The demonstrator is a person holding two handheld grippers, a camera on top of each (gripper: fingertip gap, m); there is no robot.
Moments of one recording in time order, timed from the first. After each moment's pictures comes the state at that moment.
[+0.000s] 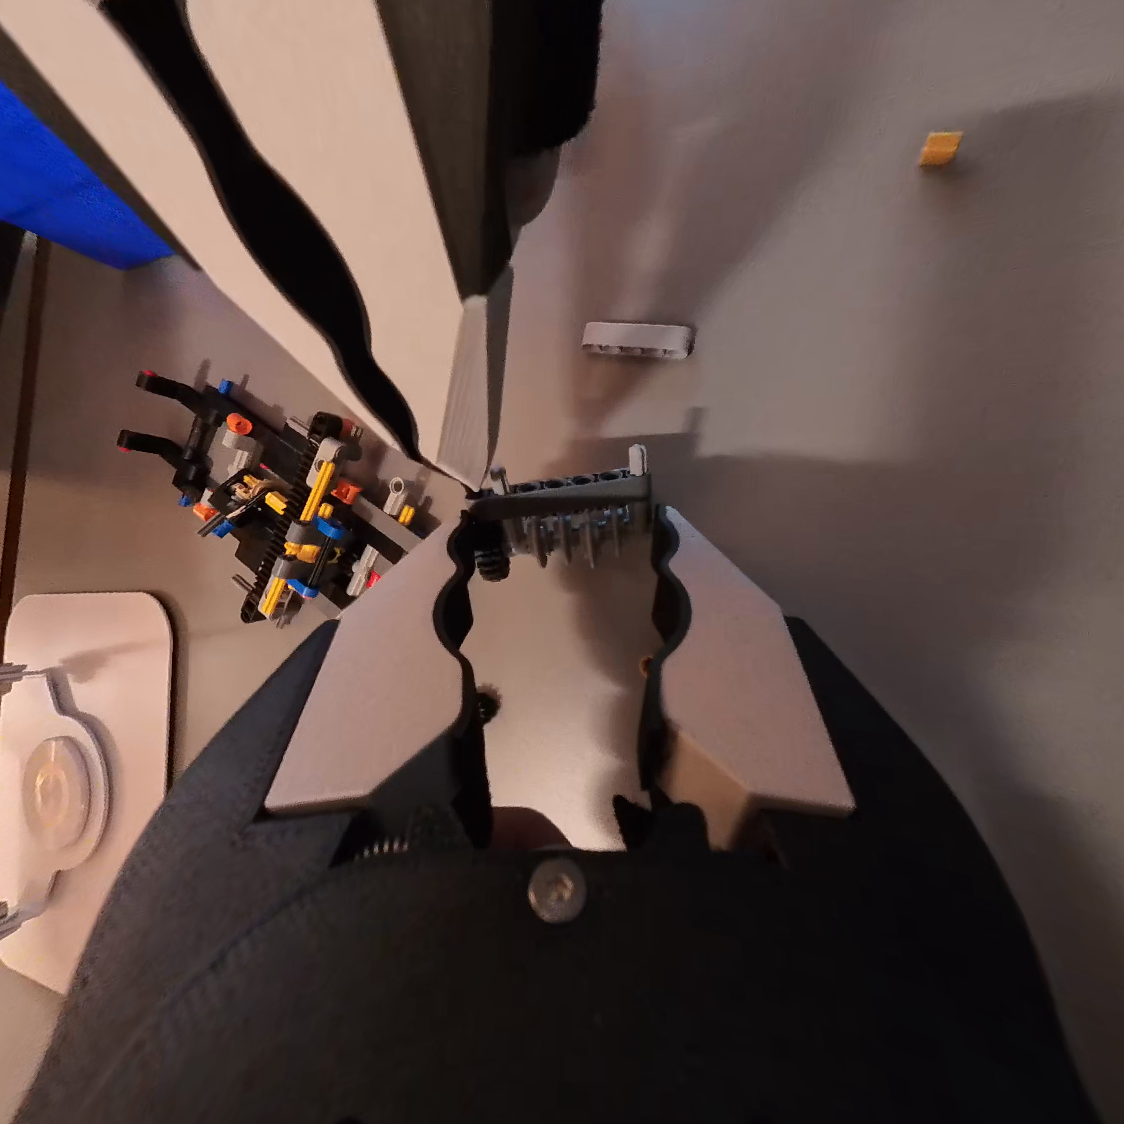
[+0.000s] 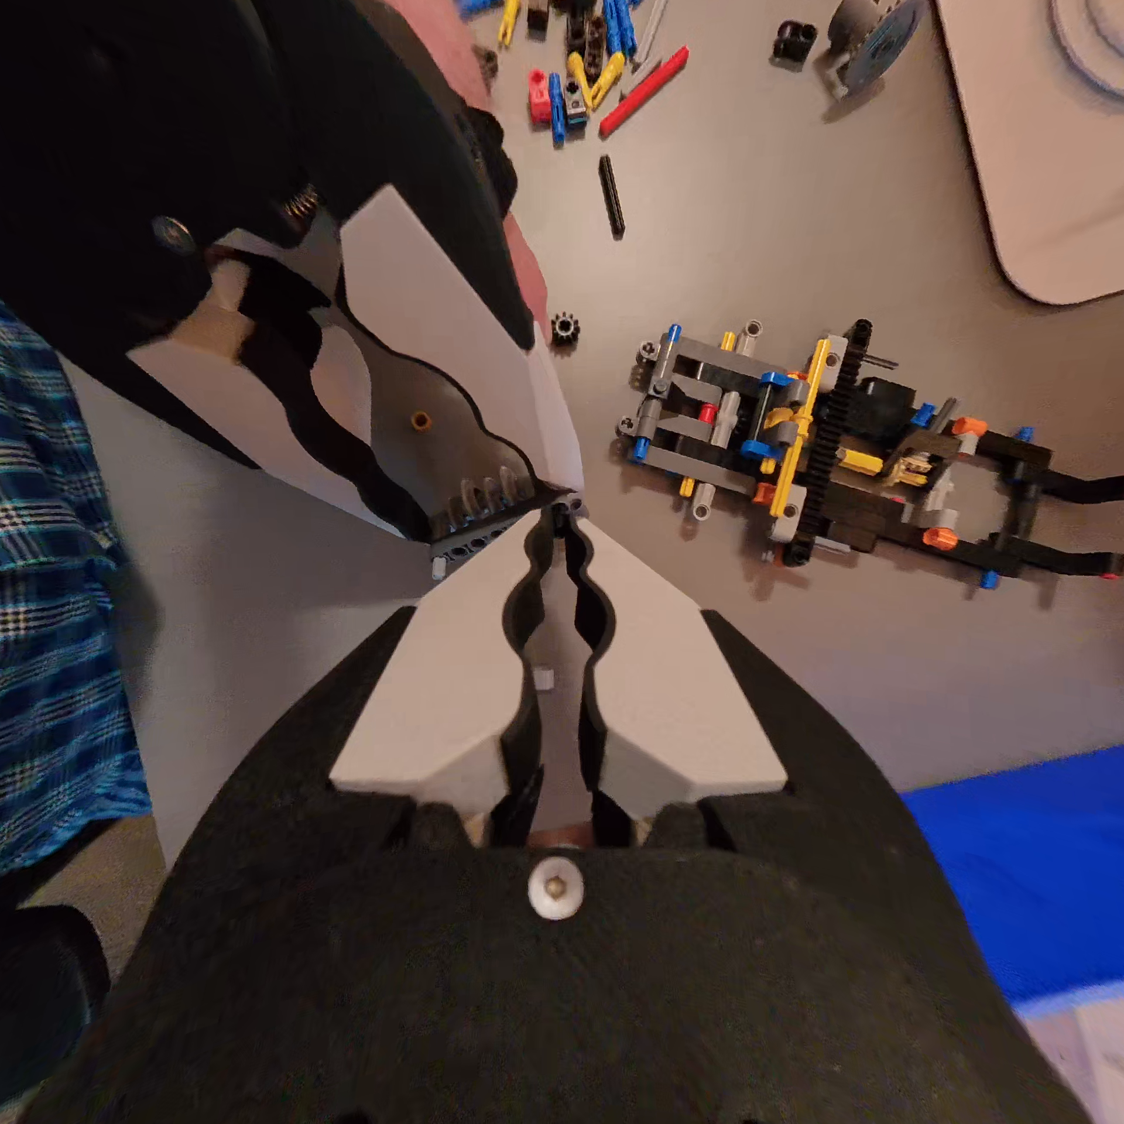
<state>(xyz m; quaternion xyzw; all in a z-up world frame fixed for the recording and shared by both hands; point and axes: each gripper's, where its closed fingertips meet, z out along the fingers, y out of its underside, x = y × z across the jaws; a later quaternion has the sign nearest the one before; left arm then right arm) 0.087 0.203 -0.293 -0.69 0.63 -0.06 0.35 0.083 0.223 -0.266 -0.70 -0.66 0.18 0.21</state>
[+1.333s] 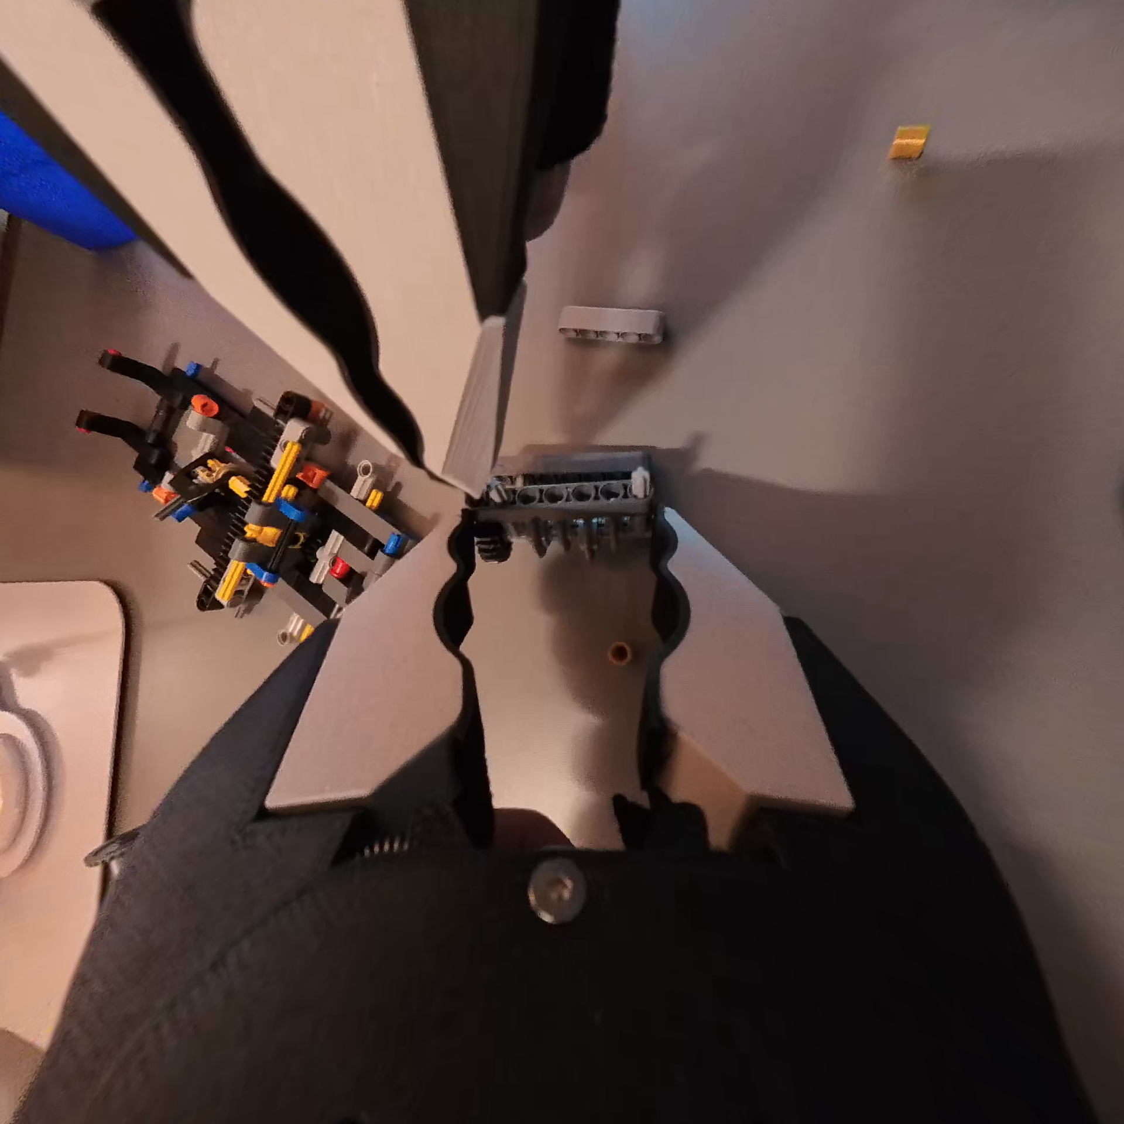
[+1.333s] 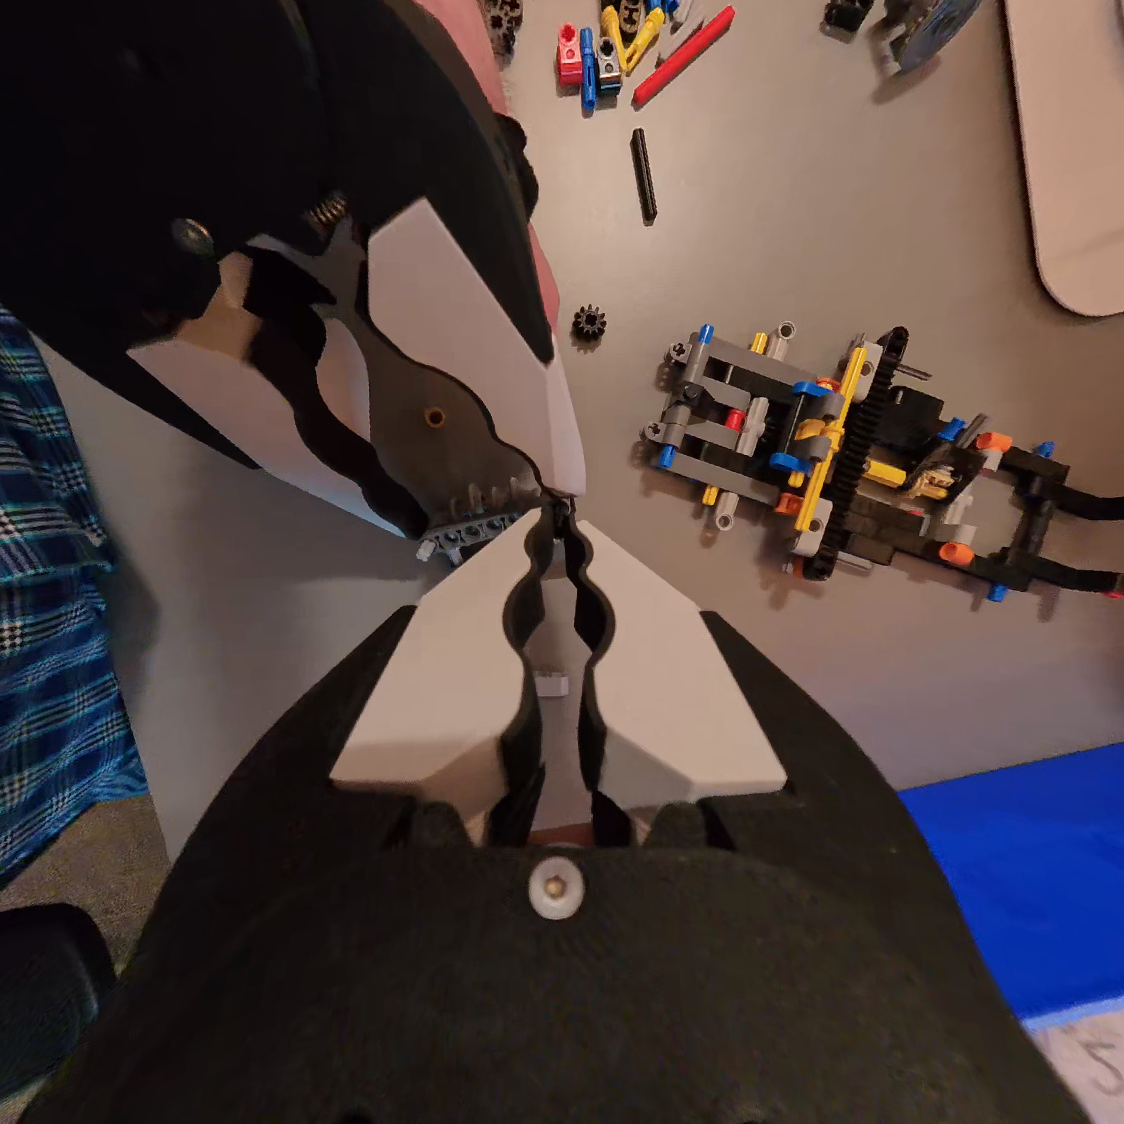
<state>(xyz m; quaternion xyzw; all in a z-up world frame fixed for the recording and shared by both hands) 0.084 0.195 -0.300 -0.69 0.62 -0.08 0.35 0.077 0.213 -0.273 -0.69 -0.68 0.14 0.19</state>
